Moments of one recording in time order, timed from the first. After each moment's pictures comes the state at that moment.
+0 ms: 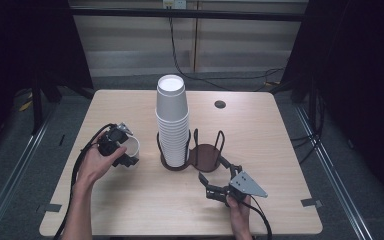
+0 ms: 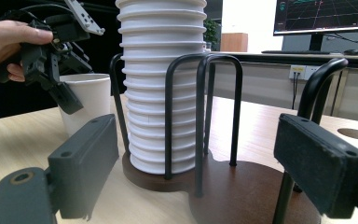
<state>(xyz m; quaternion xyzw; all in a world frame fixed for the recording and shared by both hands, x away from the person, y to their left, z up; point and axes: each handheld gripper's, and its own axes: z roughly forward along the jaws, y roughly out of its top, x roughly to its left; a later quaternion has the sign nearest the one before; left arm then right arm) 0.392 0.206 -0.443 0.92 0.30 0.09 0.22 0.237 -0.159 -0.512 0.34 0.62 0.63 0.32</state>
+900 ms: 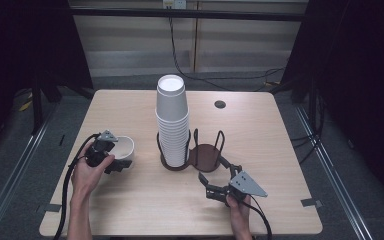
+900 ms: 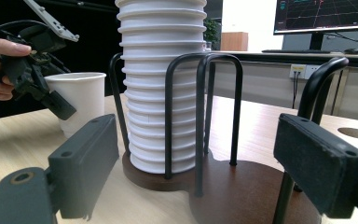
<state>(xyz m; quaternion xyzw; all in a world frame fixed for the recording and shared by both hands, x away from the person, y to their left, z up) 0.370 0.245 -0.463 0.88 0.34 0.10 0.31 0.238 -0.159 -0.512 0.34 0.62 0.63 0.32</state>
